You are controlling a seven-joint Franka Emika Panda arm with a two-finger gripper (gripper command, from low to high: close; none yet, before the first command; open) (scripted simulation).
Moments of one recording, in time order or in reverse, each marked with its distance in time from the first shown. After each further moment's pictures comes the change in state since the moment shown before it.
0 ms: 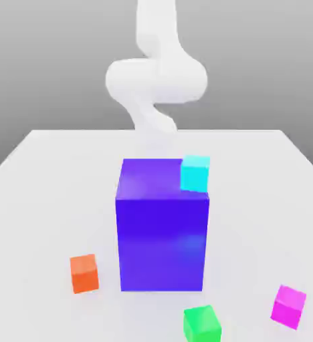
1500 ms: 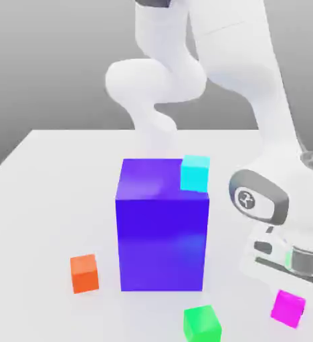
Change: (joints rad) arm 0.103 1.121 0.326 -0.060 -0.359 0.402 1.228
